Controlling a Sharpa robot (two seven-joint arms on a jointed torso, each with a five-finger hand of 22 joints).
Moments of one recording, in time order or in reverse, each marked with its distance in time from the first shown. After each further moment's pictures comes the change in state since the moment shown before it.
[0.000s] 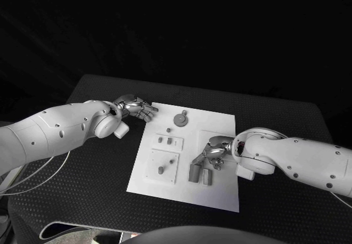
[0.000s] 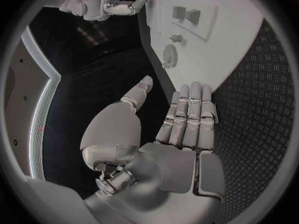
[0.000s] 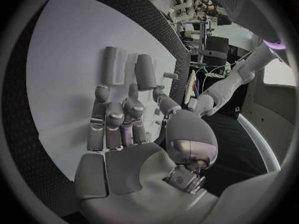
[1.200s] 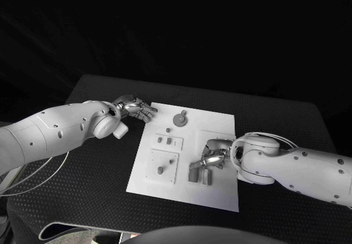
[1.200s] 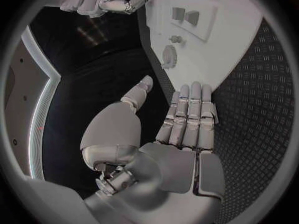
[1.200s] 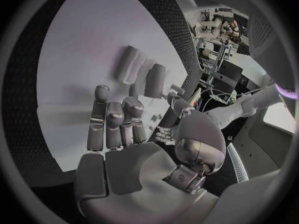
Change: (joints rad) left arm 0.000 -0.003 0.000 0.003 -0.001 0.005 -0.004; left_hand 0.000 0.000 0.000 0.000 0.000 0.000 0.000 0.000 0.000 0.000 0.000 0.000 0.000 0.000 0.000 0.000 0.003 0.000 0.000 0.000 0.000 0.000; right arm -0.023 -0.023 -0.004 0.093 -0.344 -0.042 -0.036; right_hand -0.128 -0.205 0.053 0.219 0.000 -0.016 0.000 0.009 0.036 -0.014 -0.004 -0.007 0.000 -0.012 -0.010 0.003 -0.002 0.000 0.000 -0.004 0.002 0.000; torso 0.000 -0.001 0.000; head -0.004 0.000
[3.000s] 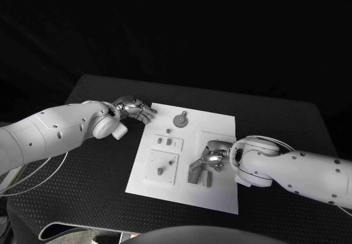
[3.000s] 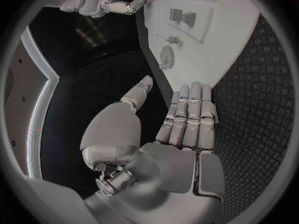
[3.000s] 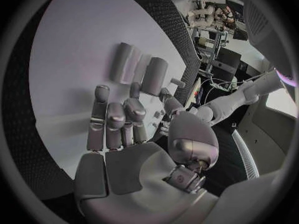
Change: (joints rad) left arm 0.000 -0.001 0.000 0.000 -0.013 0.016 -0.018; left_hand 0.000 0.000 0.000 0.000 0.000 0.000 0.000 0.000 0.000 0.000 0.000 0.000 0.000 0.000 0.000 -0.004 0.002 0.000 -0.004 -0.004 0.000 0.000; right arm -0.025 0.001 0.006 -0.010 0.112 -0.062 -0.007; right_hand 0.092 0.254 -0.098 -0.261 -0.008 0.062 -0.018 0.005 0.002 0.056 -0.019 0.030 0.027 0.040 -0.008 0.005 -0.008 0.000 0.016 -0.016 0.010 0.000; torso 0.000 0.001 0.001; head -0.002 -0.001
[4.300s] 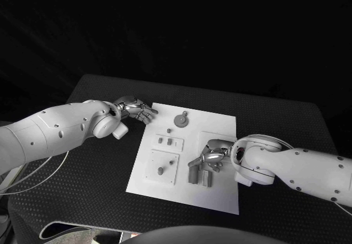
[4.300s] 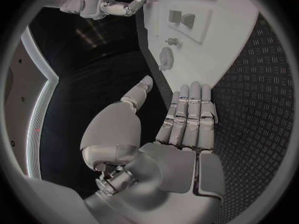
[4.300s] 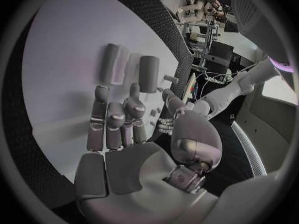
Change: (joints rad) left arm 0.001 0.001 0.001 -0.002 -0.006 0.011 -0.008; left_hand -0.002 -0.002 0.000 0.000 -0.005 0.000 0.000 0.000 0.000 -0.003 -0.003 0.000 0.000 0.000 0.000 0.000 0.003 0.000 0.000 0.000 0.000 0.000; right arm 0.007 -0.002 0.008 -0.009 0.101 0.012 0.045; right_hand -0.061 -0.157 0.047 0.125 0.009 -0.031 0.012 -0.029 -0.014 -0.029 0.018 -0.036 -0.032 -0.013 0.002 -0.005 -0.003 0.000 0.004 0.004 -0.016 0.000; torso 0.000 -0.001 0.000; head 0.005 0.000
